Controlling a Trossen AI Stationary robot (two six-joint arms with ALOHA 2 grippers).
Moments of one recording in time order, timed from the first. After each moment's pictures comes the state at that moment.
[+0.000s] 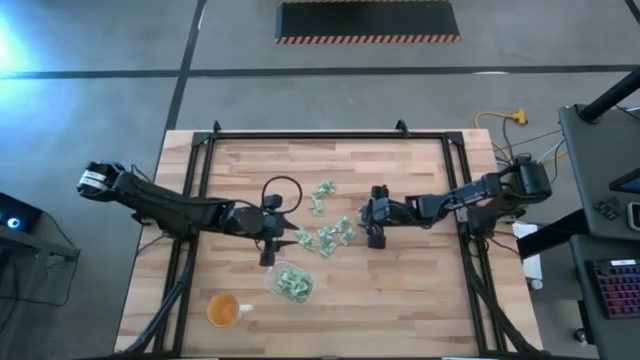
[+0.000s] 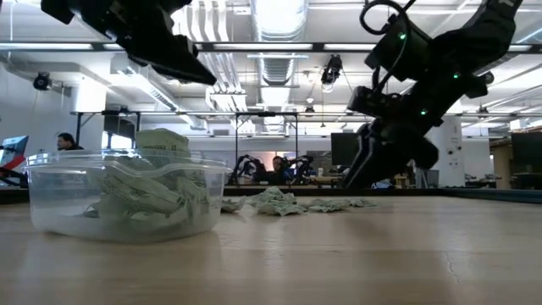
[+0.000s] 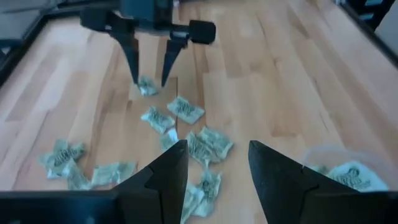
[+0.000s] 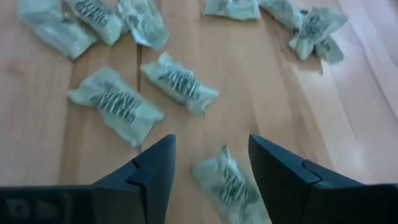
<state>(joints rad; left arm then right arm) -0.22 1.18 0.70 -0.05 -0.19 -0.02 0.00 1.54 0.56 0.16 0.22 -0.03</state>
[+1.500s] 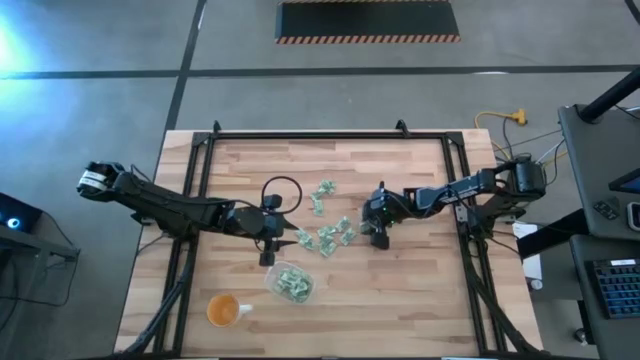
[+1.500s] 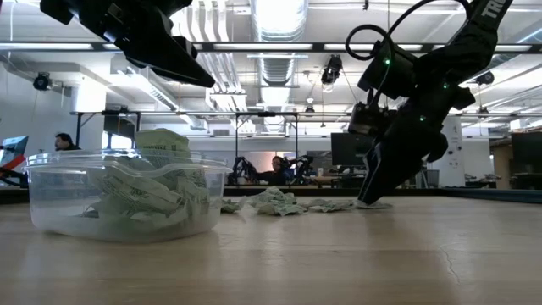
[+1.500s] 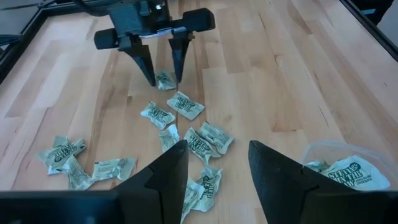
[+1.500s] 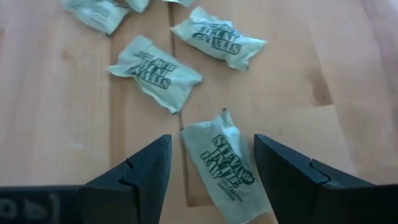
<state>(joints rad) -0.22 1.18 0.70 -0.06 -0.18 -0.02 -0.10 1.59 0.56 0.08 -0.13 0.12</state>
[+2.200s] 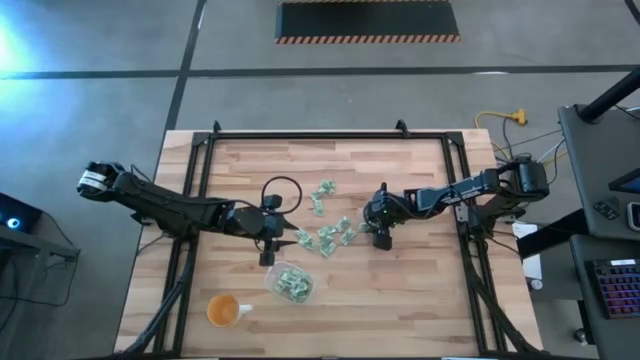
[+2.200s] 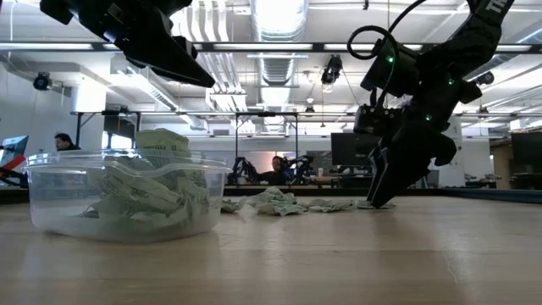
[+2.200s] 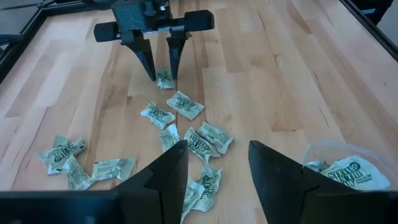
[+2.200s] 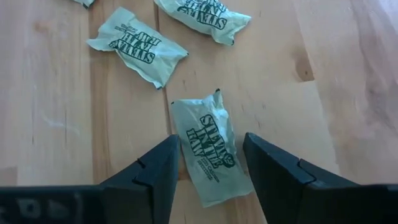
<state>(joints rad) -0.22 1.18 0.70 -0.06 -0.18 -0.02 -0.09 1.59 0.56 -0.03 -0.03 0.10</state>
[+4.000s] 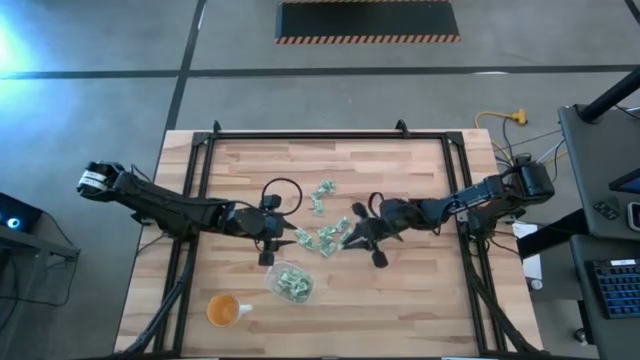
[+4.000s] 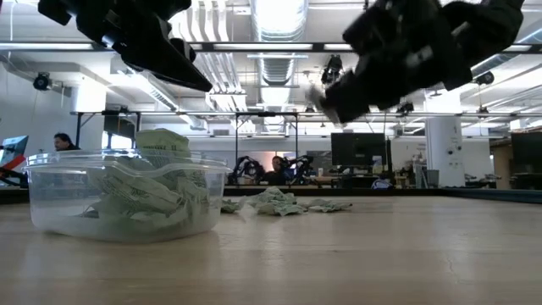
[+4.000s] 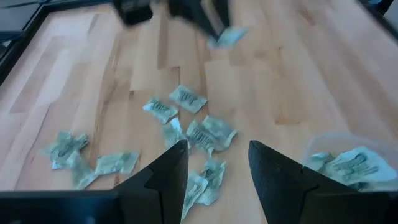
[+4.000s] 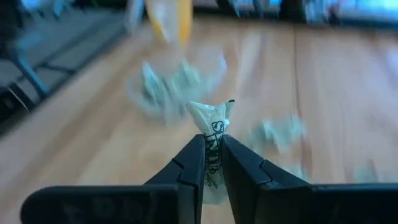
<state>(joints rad) -0.22 1.18 0.70 -0.08 -0.20 -0.01 0.07 1.53 0.58 0.54 -0.25 -0.03</state>
